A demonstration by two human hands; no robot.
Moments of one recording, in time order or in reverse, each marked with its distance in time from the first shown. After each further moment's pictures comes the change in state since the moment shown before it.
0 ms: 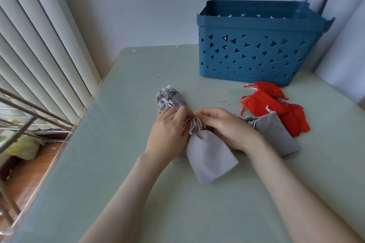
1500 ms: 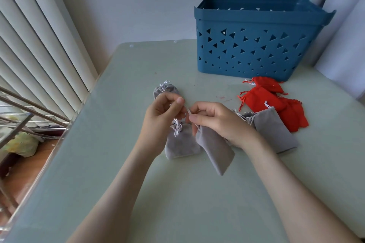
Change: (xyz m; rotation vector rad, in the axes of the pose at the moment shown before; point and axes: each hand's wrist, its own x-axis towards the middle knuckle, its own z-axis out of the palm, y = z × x) left_hand 0.016 0.015 -0.021 -1.099 -0.052 -0.684; right_hand -0.014 -0.017 0.013 -0.283 -0.024 -0.167
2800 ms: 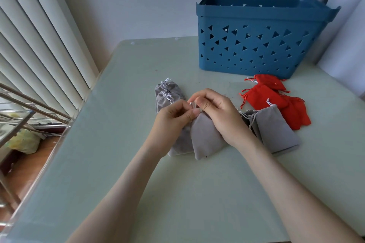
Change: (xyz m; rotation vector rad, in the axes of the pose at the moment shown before) left_hand -0.002 -0.014 0.006 0.183 -0.091 -0.075; right_hand 0.009 0.009 0.008 -0.043 0.313 -0.208
